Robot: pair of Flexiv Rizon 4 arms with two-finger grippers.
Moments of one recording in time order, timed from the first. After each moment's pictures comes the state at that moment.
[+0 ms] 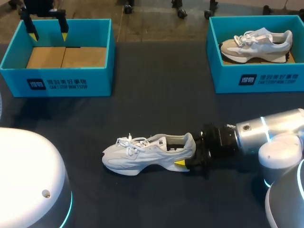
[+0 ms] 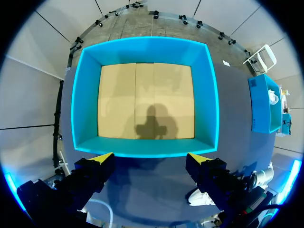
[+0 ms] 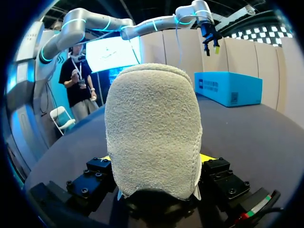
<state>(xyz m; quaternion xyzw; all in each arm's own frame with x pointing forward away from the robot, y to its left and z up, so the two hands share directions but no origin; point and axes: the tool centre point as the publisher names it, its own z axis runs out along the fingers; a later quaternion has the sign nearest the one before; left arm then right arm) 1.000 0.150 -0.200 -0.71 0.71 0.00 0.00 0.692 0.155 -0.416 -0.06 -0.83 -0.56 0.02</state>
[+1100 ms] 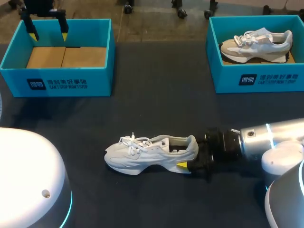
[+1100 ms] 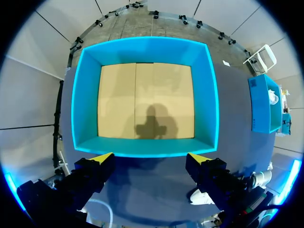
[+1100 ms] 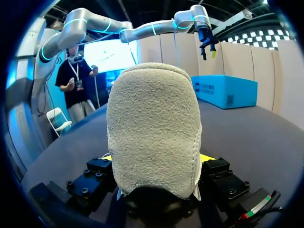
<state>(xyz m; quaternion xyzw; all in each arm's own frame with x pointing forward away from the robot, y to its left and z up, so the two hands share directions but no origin) 0.999 0.146 -0.199 -0.70 0.71 0.00 0.00 0.688 0.148 -0.418 -0.07 -0.82 -0.57 0.00</state>
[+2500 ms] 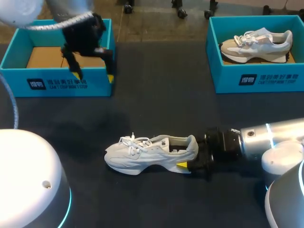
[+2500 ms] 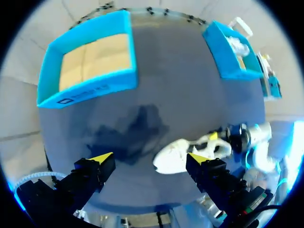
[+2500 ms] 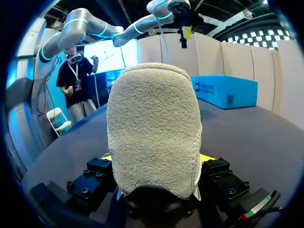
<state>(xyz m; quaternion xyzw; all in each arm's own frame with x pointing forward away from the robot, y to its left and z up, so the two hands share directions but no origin) 0.793 -0.024 -0.195 -0.62 0.78 -0.02 -0.05 0.688 0.148 -0.418 -0.07 -0.82 -0.57 0.00</state>
